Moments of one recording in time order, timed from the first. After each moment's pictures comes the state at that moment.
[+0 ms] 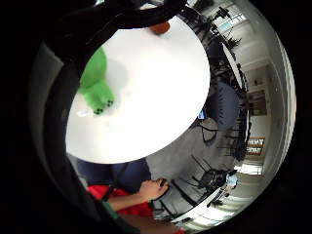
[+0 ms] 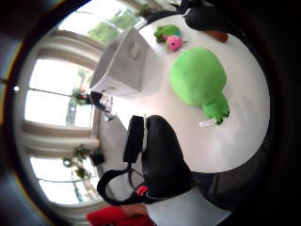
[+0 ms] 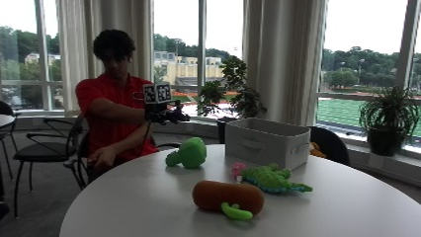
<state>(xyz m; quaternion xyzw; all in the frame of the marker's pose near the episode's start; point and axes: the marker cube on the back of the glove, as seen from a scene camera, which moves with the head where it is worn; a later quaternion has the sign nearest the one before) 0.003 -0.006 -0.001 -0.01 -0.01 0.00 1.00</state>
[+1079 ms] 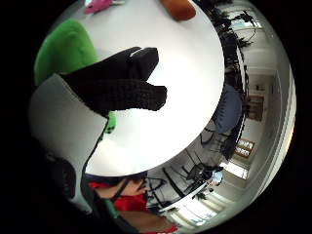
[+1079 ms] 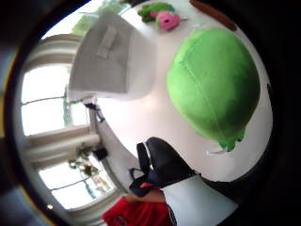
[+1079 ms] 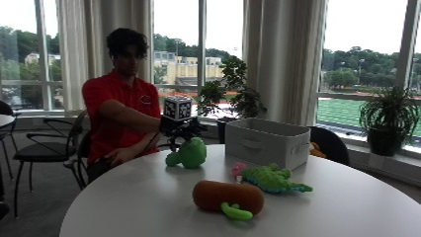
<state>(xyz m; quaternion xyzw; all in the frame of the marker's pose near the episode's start) -0.019 -0.075 0.067 -0.12 0.01 0.03 0.99</state>
